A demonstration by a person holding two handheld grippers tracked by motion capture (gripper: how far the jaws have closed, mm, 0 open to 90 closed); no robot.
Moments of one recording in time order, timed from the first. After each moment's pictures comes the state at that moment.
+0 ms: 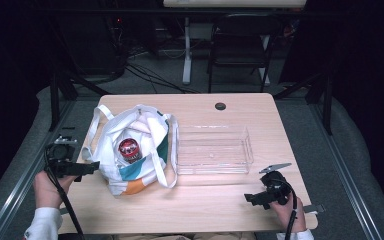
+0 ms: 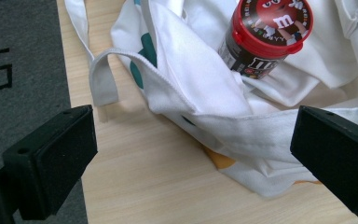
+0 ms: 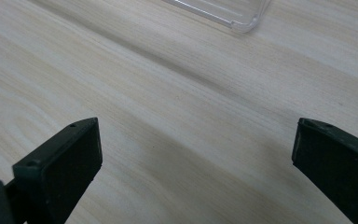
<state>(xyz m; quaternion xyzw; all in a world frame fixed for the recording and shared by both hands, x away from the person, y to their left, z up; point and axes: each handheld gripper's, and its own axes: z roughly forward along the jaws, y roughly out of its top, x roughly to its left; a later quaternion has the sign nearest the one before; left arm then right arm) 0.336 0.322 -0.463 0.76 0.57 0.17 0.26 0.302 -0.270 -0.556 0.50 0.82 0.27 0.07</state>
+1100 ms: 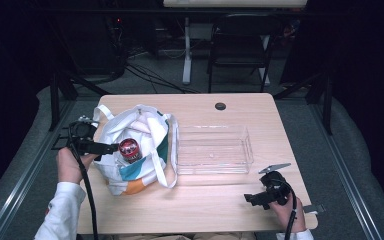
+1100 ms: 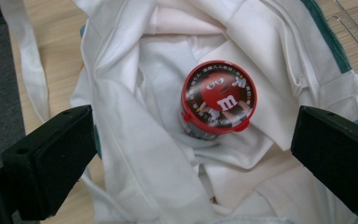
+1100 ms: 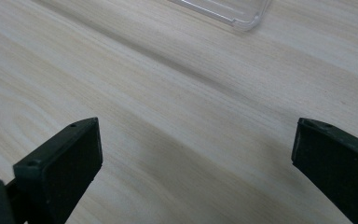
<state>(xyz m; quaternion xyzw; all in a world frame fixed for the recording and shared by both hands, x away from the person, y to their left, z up) 0.389 0.269 -0.442 0.78 0.53 0.15 0.28 0.302 -0.269 -0.557 0.50 0.82 0.27 0.07</state>
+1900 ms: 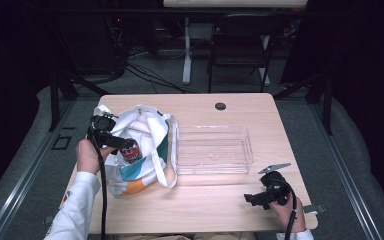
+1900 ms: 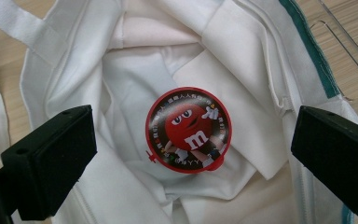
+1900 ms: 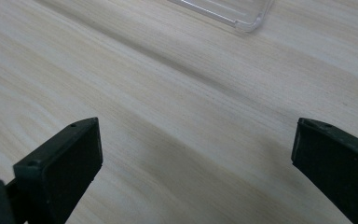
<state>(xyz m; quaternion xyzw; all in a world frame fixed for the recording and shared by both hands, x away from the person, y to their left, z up) 0.417 0.234 -0.450 0.81 0.51 0.14 0.26 0.302 -0.269 -0.556 0.50 0.83 0.26 0.07</state>
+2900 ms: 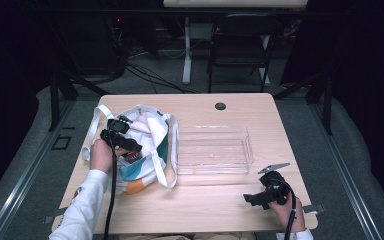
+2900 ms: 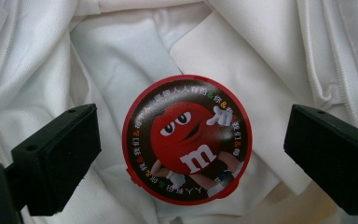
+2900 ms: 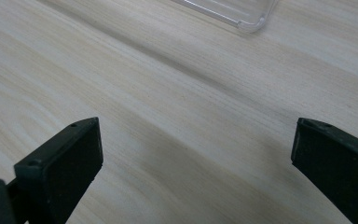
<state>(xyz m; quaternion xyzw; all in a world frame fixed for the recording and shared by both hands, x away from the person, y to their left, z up) 0.443 0.214 -0.488 0.83 0.51 0.11 0.18 0.303 -0.268 -0.557 0.49 0.83 0.27 0.07</state>
